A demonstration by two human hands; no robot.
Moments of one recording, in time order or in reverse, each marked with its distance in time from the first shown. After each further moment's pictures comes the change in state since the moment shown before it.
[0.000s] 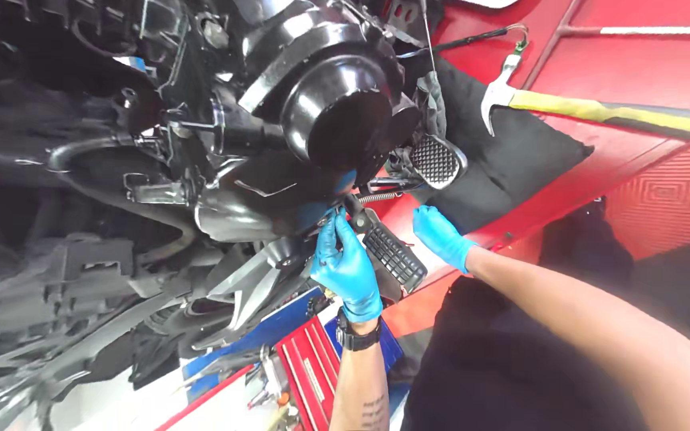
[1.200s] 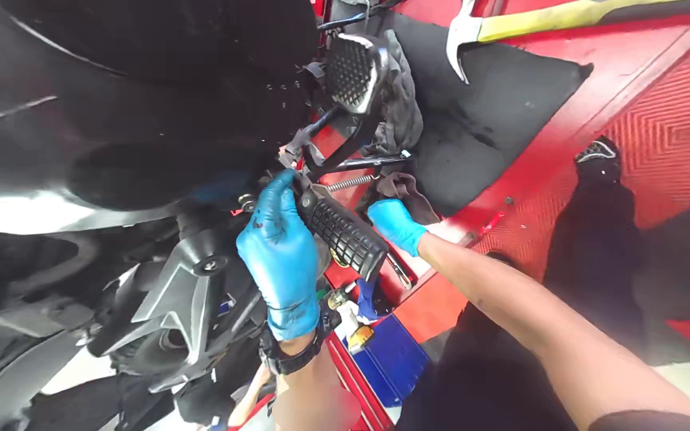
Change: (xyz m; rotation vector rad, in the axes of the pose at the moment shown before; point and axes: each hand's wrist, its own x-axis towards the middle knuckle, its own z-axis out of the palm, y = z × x) left_hand 0.030 -0.017 -0.016 0.144 -0.445 0.312; right_hand 0.052 -0.059 0.041 0.581 0.351 0.157
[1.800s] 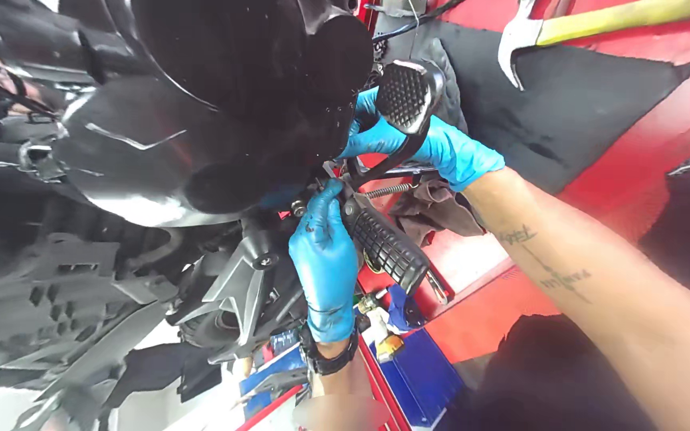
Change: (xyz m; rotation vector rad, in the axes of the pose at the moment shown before) left_hand 0.000 -0.004 -0.003 0.003 -0.044 0.026; right_hand 0.110 -0.022 -0.206 1.169 0.214 -0.824
